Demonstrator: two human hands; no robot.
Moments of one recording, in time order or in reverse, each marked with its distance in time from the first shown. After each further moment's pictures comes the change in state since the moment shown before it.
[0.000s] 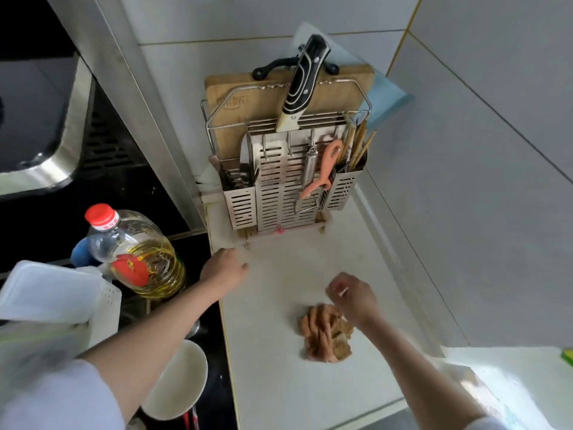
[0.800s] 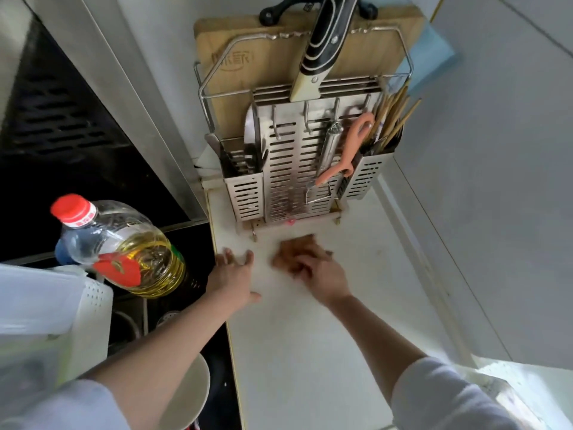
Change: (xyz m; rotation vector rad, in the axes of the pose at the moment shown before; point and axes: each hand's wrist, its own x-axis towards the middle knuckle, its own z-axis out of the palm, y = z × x) left_hand 0.011 -0.012 0.048 0.427 -0.183 0.096; right_hand 0.090 -0.020 0.092 -0.119 0.081 -0.417
